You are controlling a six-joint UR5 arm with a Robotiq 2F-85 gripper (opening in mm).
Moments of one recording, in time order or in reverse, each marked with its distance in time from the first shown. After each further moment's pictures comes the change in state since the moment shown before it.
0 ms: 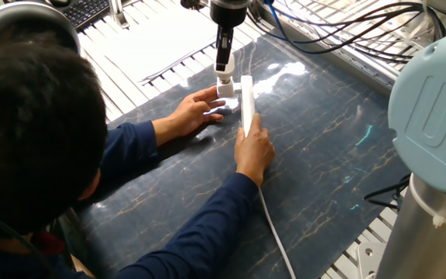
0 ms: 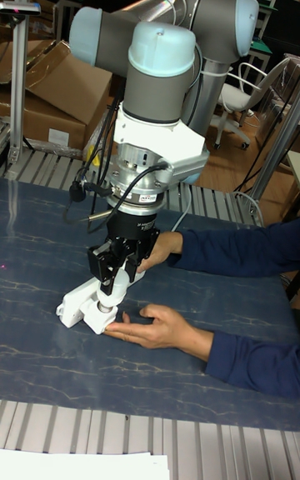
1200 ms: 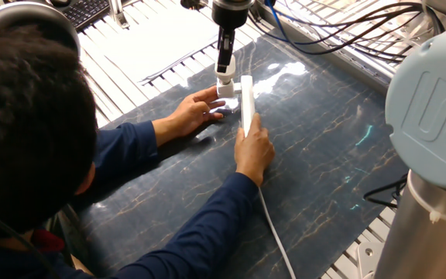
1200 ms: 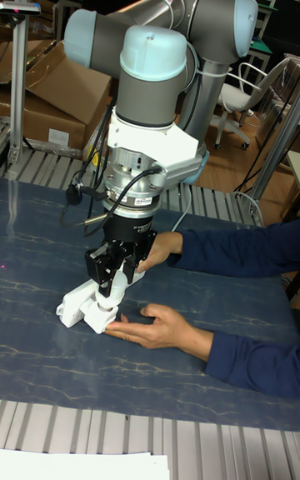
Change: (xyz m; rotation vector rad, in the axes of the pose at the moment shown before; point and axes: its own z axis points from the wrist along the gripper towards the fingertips) arm 0.001 -0.001 0.005 -0.018 -0.007 -0.006
